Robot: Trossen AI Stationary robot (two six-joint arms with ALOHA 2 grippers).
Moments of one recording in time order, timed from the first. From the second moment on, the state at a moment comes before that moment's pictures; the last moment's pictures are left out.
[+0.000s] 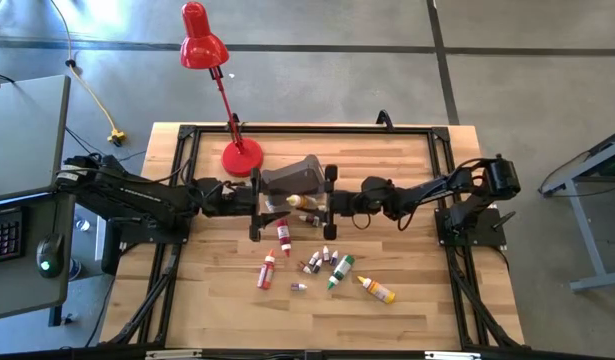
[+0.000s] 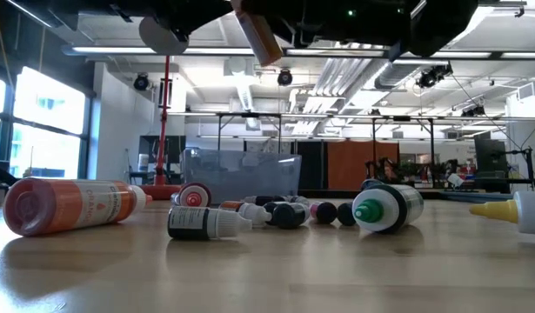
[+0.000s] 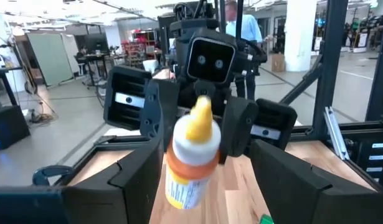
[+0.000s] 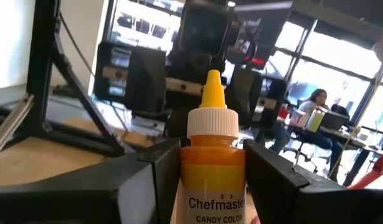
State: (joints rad) left arm -0.12 1.10 0.56 0.64 -0.17 0.10; right arm 0.02 1.65 0.82 0.99 -0.01 -0.29
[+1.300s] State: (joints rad) left arm -0.12 1.26 0.64 0.75 -0.20 0.18; right arm 0.02 1.65 0.82 1.01 -0.06 -0.27
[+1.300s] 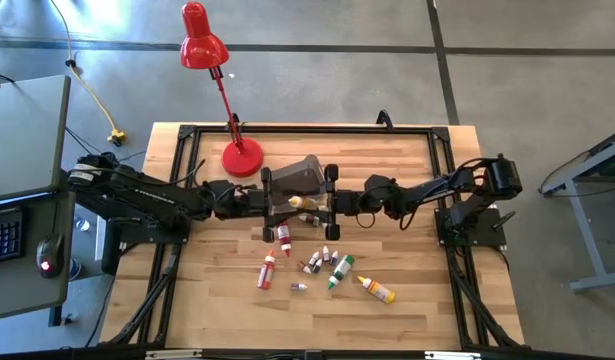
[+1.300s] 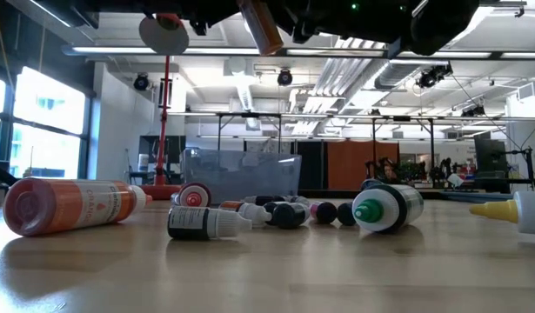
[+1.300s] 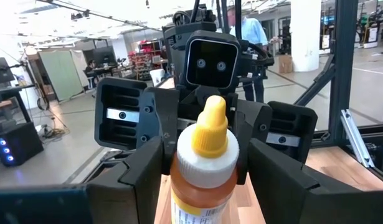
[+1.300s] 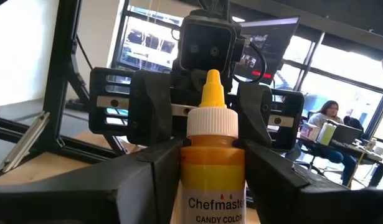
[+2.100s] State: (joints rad) left arm -0.12 1.26 0.64 0.75 -0.24 0.21; right arm 0.02 1.65 0.82 0.96 0.00 -0.30
